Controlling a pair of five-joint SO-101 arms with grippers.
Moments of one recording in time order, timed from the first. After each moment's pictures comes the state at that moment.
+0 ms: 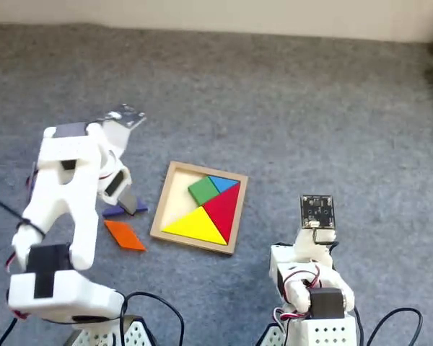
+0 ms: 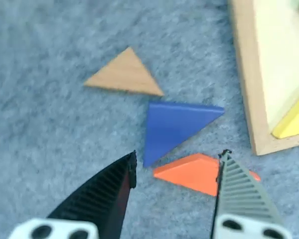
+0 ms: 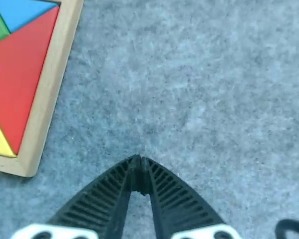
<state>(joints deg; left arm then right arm) -11.6 2.4 21.1 76.6 -31.3 -8.7 -104.6 95.8 71.5 -0.6</state>
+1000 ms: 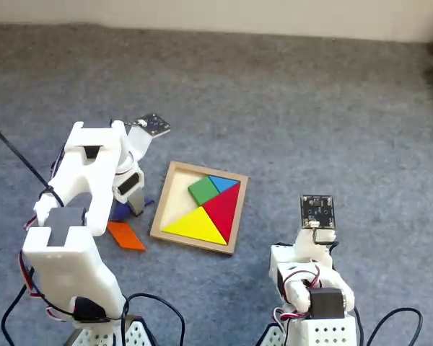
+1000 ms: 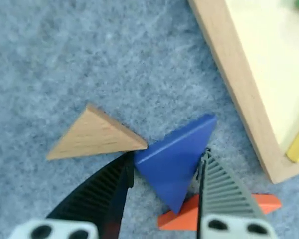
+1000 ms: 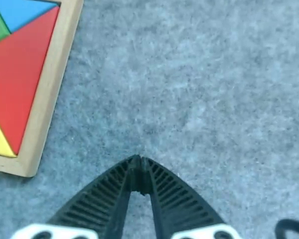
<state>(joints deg) -8.3 20.2 13.1 73.2 -38.5 -8.7 -104.6 95.8 71.5 -0.6</state>
